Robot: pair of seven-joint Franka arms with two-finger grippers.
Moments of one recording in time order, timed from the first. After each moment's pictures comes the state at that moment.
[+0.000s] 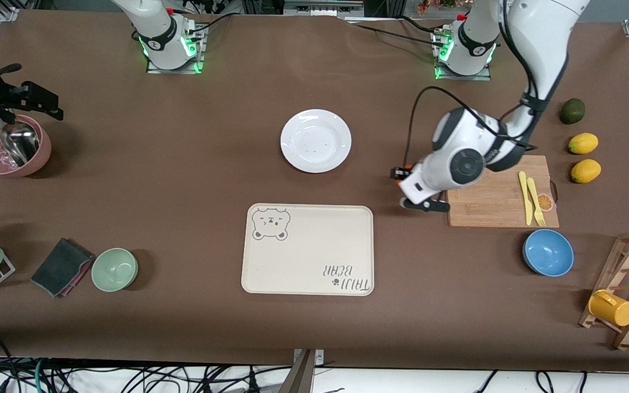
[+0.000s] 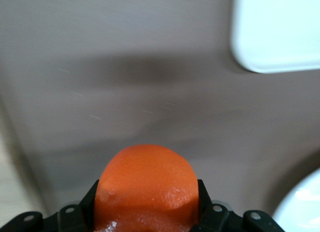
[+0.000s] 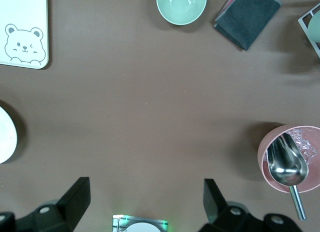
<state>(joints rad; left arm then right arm) -0.04 0.46 -0.43 -1.94 -0.05 2.13 -0.35 0.03 -0.02 -0.04 -1.62 0.00 1.49 -0.12</state>
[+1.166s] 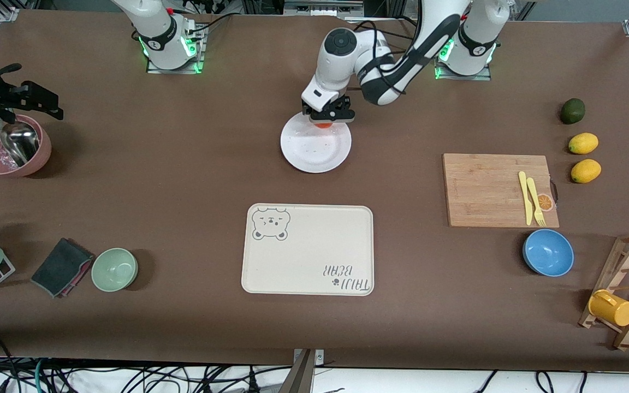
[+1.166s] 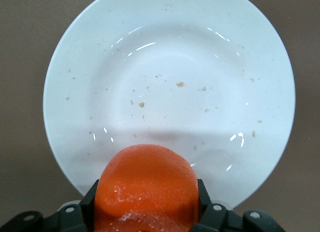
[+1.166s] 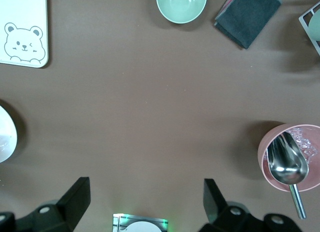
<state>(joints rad) -0.28 0.51 -0.71 -2.15 0.34 2.58 -1.36 0.03 -0.02 -0.04 -1.62 0.00 1.49 -0.12</state>
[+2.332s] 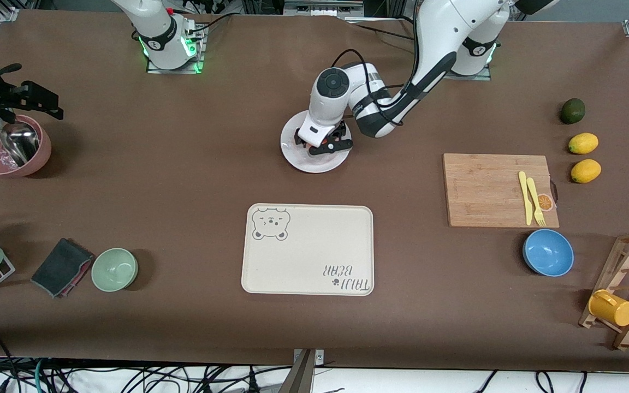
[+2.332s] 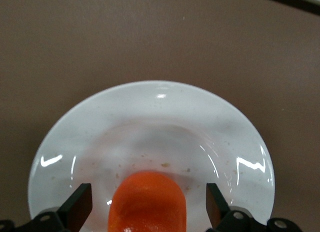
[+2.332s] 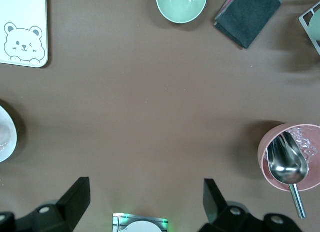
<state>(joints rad) -0.28 0.65 -0.65 -1.84 0.34 2.33 -1.31 0.03 -0.02 -0.04 -1.62 0.00 1.49 -0.12</state>
